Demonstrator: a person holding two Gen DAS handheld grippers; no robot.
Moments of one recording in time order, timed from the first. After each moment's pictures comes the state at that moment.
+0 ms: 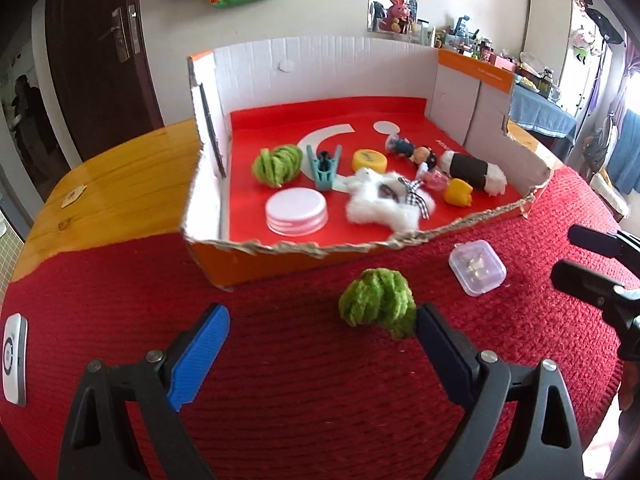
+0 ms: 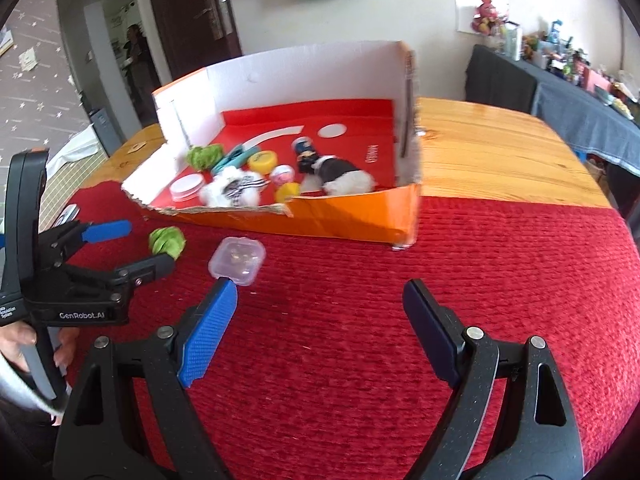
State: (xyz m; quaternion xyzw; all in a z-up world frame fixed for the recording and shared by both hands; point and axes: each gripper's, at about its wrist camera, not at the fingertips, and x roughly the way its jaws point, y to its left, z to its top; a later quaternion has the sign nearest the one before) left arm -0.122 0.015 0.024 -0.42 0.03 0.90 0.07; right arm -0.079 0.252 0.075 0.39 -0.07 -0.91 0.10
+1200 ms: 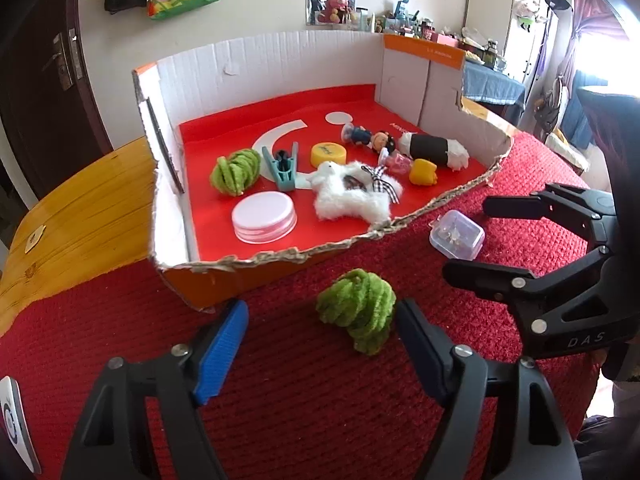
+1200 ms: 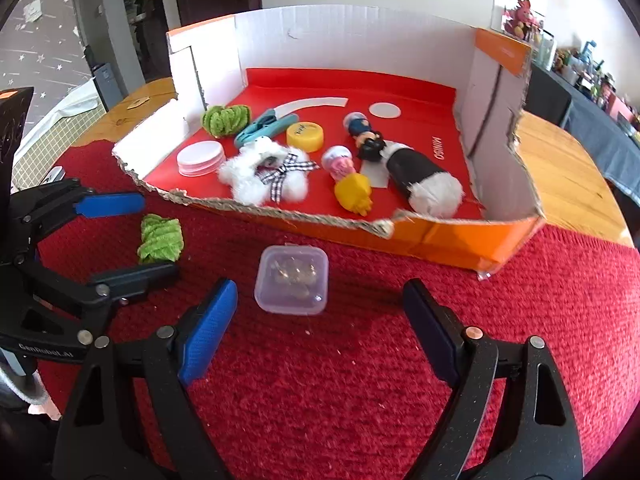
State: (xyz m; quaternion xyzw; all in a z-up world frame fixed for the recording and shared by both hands) left arm -0.130 0.012 0.022 -0.42 0.08 0.88 0.18; right arm -0.117 0.200 0.058 0.43 -0.01 -0.89 0.11
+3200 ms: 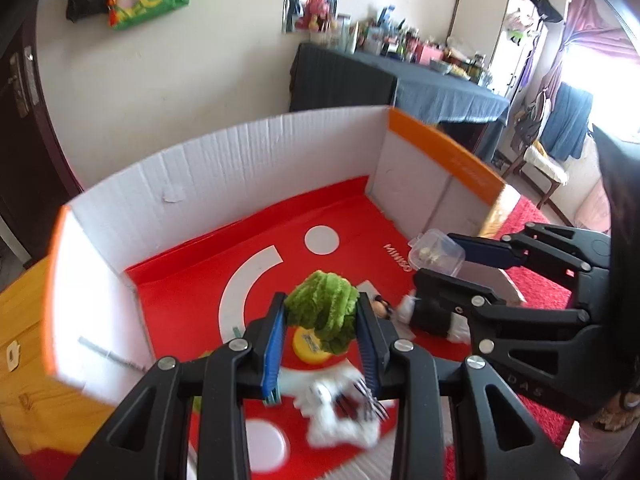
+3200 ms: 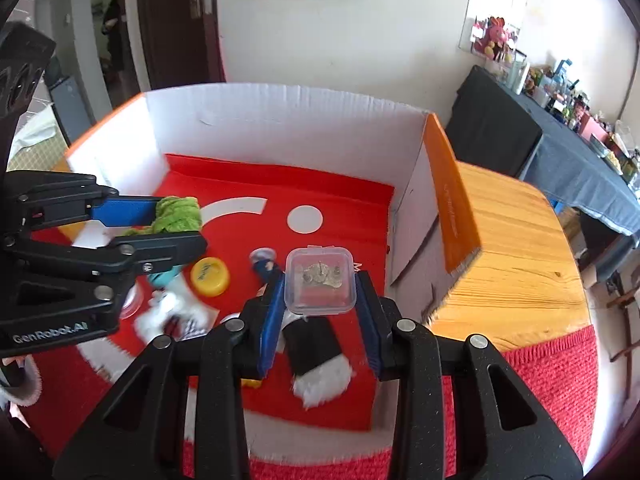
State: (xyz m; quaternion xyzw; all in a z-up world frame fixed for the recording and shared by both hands) left arm -0.270 0.055 0.087 -0.44 0.06 0.87 0.24; right arm -0.217 0.239 0.114 0.43 0.01 -0.90 0.04
